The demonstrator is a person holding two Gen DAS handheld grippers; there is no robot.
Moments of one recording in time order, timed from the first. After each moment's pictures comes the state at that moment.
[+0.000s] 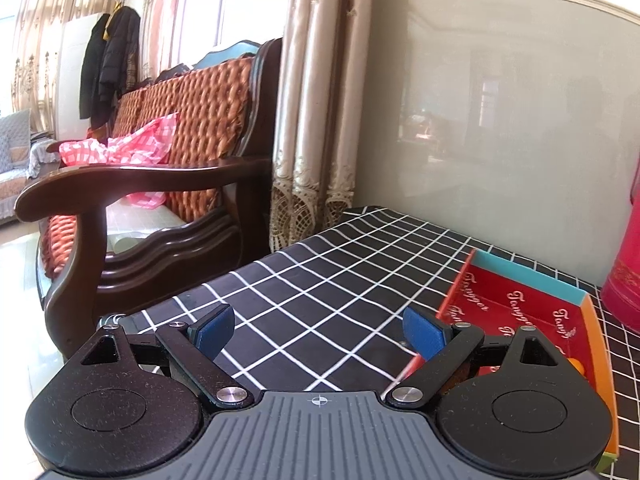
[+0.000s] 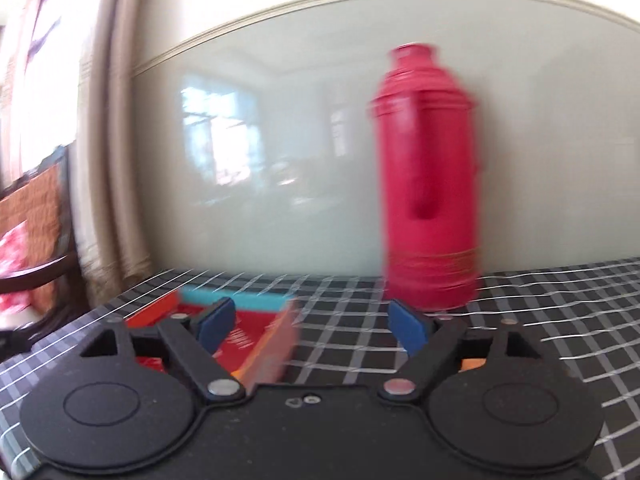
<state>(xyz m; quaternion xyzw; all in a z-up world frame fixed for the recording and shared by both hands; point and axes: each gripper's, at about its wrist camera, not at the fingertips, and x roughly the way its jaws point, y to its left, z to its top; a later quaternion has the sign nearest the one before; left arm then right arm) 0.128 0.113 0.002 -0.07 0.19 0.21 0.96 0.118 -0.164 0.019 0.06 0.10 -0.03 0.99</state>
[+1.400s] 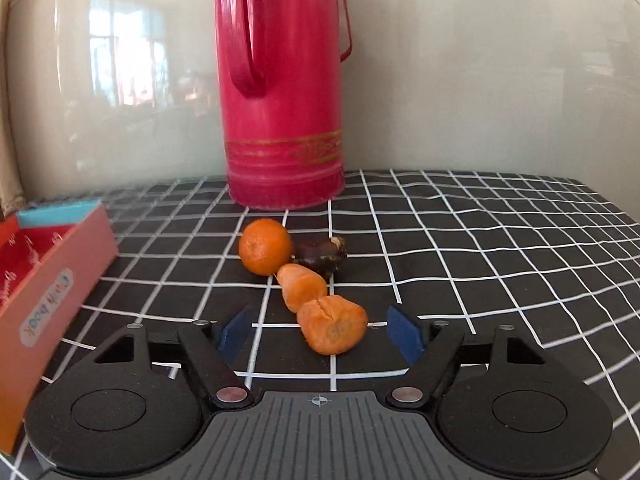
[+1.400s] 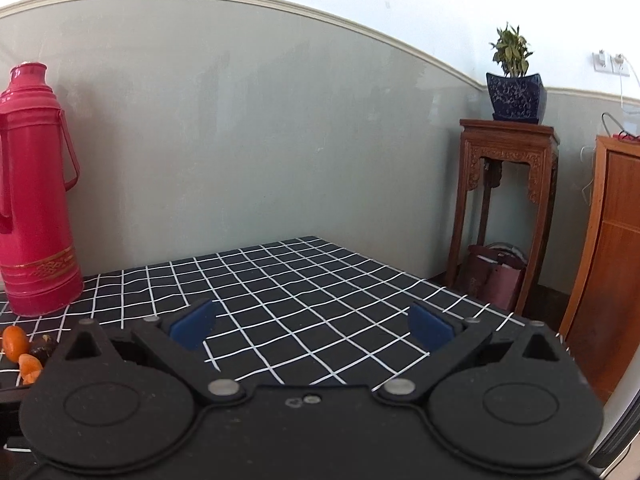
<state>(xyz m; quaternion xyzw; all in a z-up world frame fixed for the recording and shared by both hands) 0.172 -0.251 -0.044 0.05 0.27 -0.11 0.95 0.016 -0.348 0.012 0.06 0.12 -0.43 0.89</state>
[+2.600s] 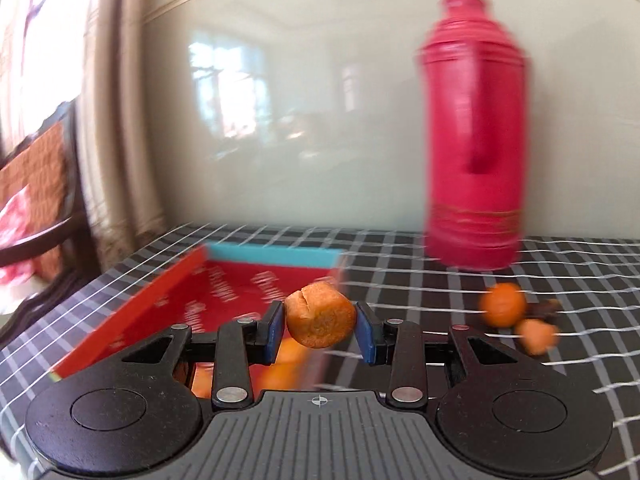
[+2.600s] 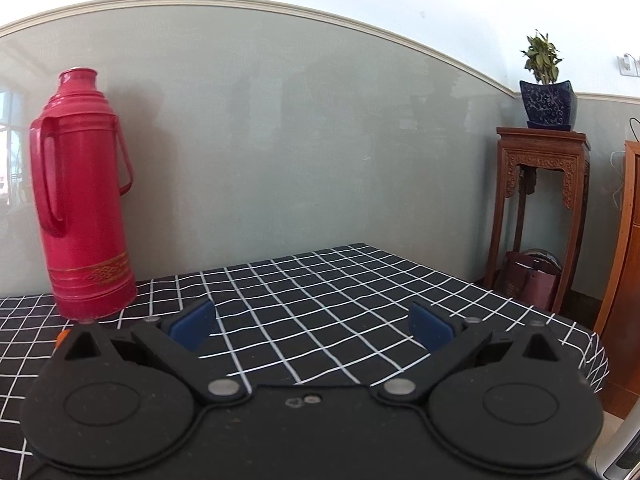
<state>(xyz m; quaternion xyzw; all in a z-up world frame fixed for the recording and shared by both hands) 0.164 -0.089 0.000 0.04 0.20 0.05 0.98 0.038 -0.296 0.015 0.05 0.11 -0.38 0.92</state>
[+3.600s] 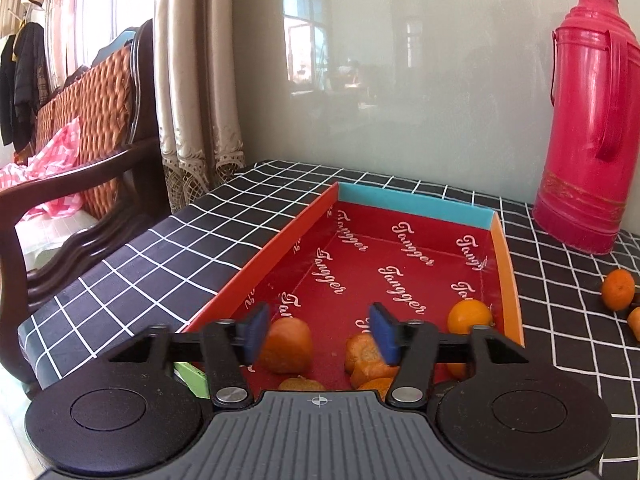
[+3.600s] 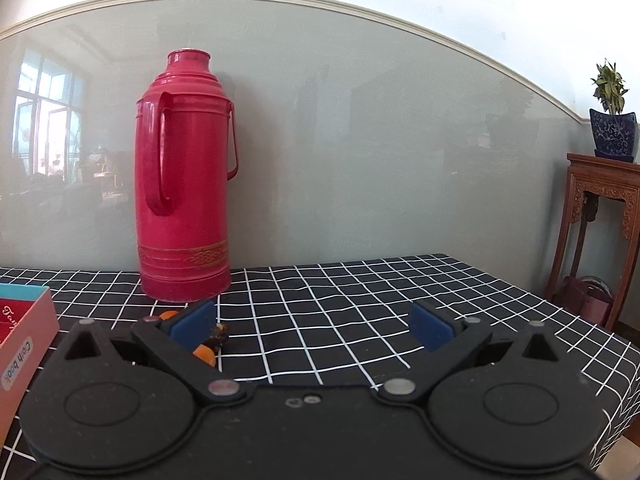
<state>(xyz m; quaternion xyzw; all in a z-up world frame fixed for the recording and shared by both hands) 0.175 0.013 -0.013 0.00 0.26 0.11 0.96 0.072 -0.232 0.014 0.01 0.12 -0.30 0.95</state>
